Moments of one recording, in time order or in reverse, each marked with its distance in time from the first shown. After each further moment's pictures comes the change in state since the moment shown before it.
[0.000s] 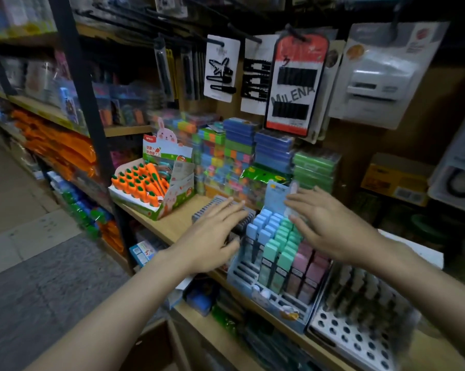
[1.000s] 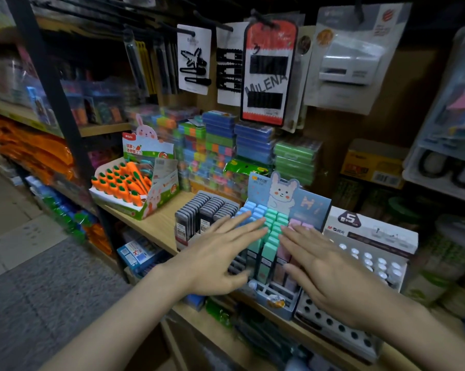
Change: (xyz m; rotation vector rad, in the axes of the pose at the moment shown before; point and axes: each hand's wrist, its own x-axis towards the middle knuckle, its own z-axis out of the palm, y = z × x) left_hand -0.010 0.042 0.007 0.054 -0.130 0.273; right_hand -0.079 -0.013 0.036 0.003 -0.145 0.019
